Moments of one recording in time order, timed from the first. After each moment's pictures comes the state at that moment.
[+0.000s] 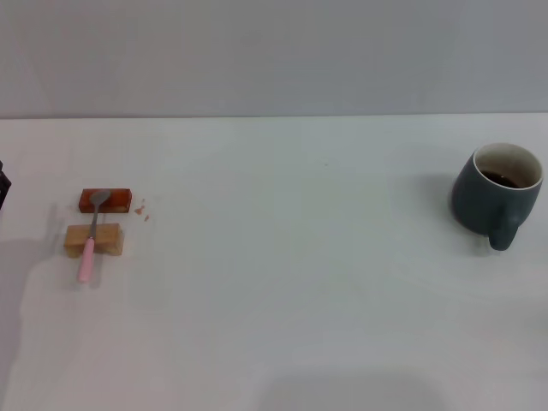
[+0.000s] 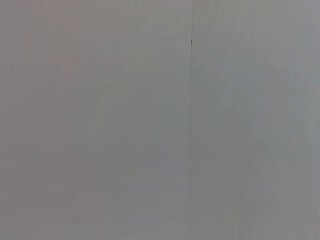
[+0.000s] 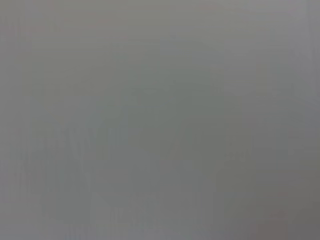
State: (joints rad) left arm -0.18 -2.07 -1.20 -0.34 2.54 1.22 -0.10; right arm 0.09 2.09 0.75 0.27 -1.95 -1.45 0.01
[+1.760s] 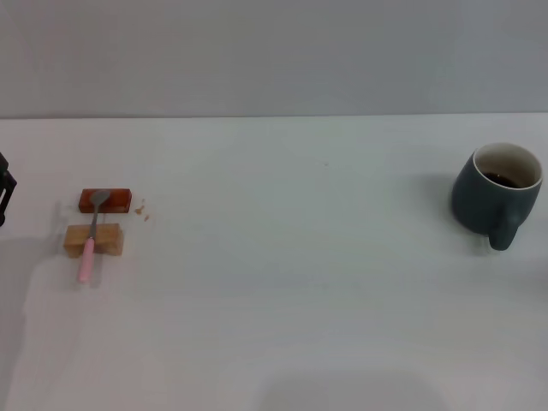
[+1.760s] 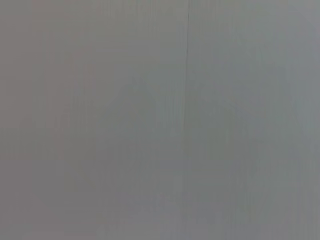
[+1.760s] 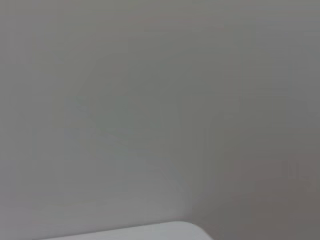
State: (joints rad) left arm -0.19 -2.07 -1.19 -0.33 2.54 1.21 -0.10; right arm 0.54 2.02 0.78 -0.02 -1.72 -0.84 0.00
